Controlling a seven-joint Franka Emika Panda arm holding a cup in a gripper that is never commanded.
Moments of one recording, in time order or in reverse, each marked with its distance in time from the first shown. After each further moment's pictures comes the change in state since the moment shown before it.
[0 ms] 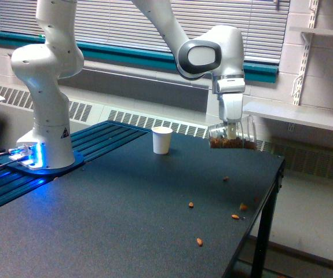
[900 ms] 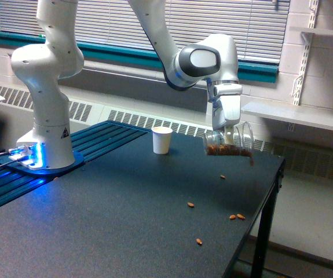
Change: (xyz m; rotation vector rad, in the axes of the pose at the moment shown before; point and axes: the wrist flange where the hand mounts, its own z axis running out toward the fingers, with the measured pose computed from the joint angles) arm -0.007 0.008 0.016 -0.115 0.118 -0.090
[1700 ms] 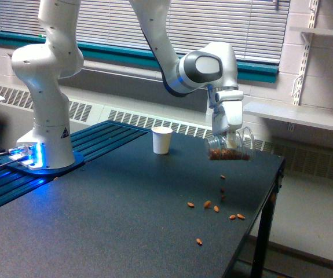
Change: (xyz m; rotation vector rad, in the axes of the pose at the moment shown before) arm -0.017 -0.031 0.012 0.005 0.027 -0.058
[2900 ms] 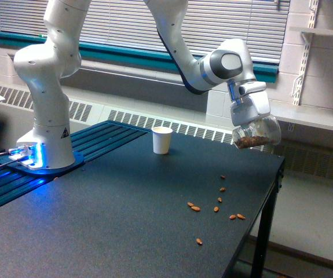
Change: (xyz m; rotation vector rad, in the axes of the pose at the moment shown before) arm 0.006 -0.117 -0.038 0.121 0.098 -0.107
